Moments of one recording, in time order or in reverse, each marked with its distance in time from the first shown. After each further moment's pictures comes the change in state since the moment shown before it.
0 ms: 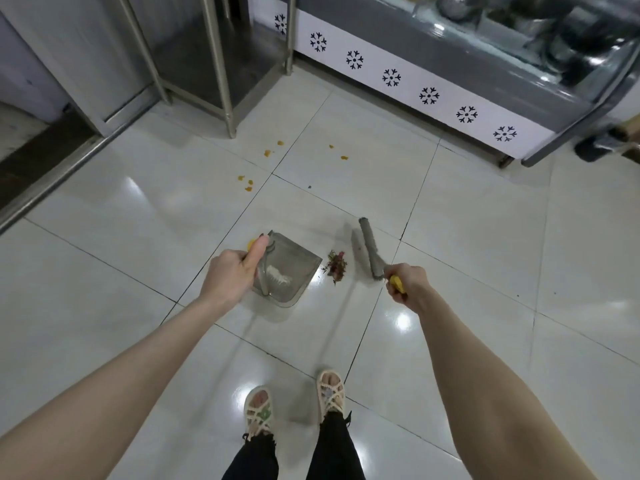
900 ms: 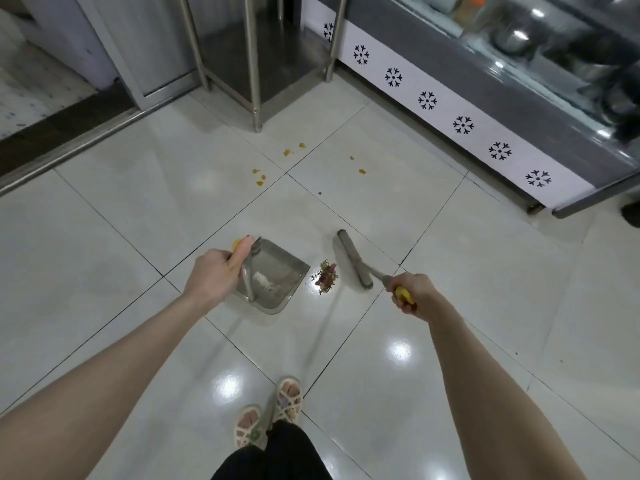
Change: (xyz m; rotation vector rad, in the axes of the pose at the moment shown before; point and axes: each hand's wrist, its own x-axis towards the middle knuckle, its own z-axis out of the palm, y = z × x) left_hand -0.023 0.055 0.093 -0.035 0.161 -0.172; right_hand 0.066 -0.053 -0.112 -0.336 -0.202 -0.025
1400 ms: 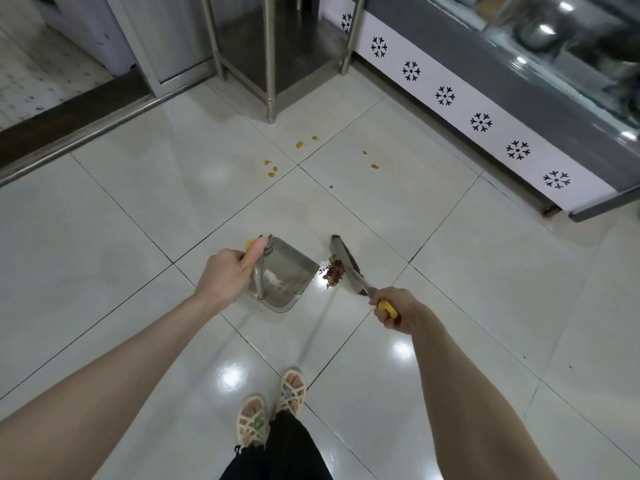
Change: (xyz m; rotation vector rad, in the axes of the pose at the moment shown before) left_hand -0.013 -0.021 0.006 -0.015 -0.007 0.007; right_hand 0.007 0.038 0.043 0.060 -0.209 0.147
